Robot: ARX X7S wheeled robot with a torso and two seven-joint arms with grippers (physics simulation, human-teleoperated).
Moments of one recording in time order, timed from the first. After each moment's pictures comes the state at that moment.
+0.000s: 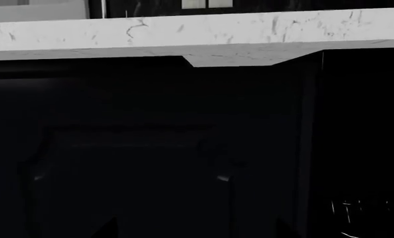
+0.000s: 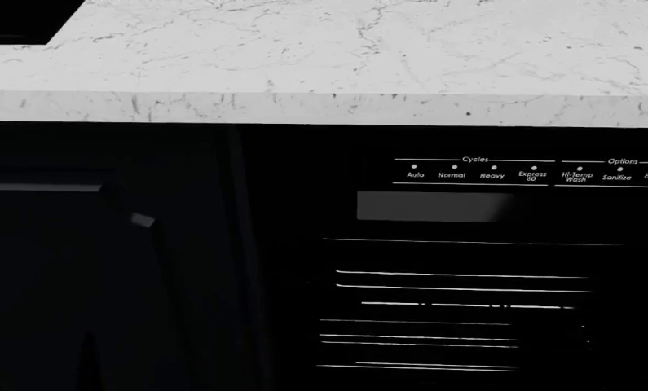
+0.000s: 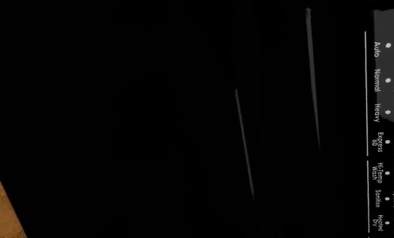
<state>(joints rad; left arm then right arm) 0.01 -0.32 0.25 0.15 -0.23 0.12 -0.34 0.29 0.87 -1.16 -0.26 -0.20 0.71 0.48</state>
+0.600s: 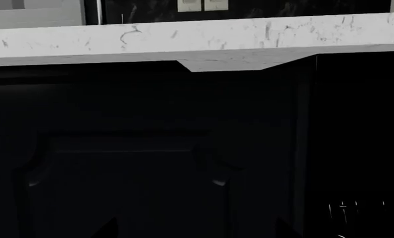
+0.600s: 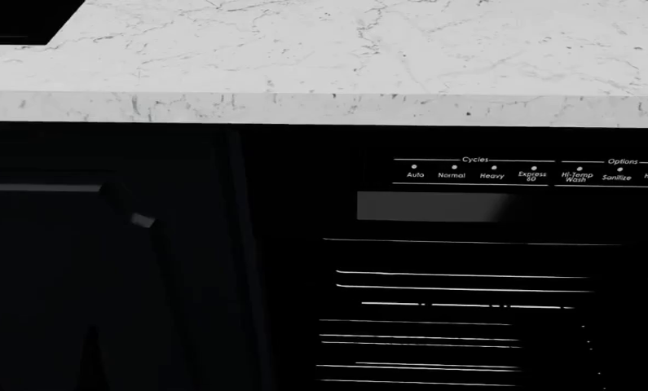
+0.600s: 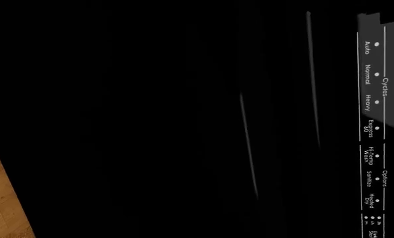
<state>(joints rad) -0.01 -0.33 0.26 0.17 -0.23 0.10 -0.35 0.12 0.87 -1.16 -0.25 -0.25 0.67 0.66</state>
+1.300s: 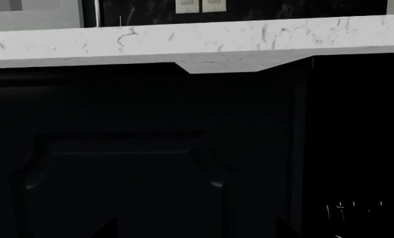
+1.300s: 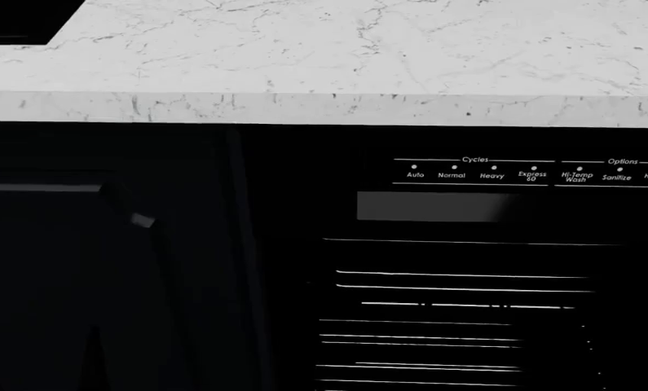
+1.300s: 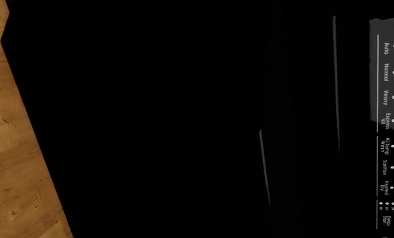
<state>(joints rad) -0.01 -0.34 0.27 0.17 -0.23 0.10 -0.35 -0.06 0.85 -1.20 -0.17 -0.29 0.61 0.83</state>
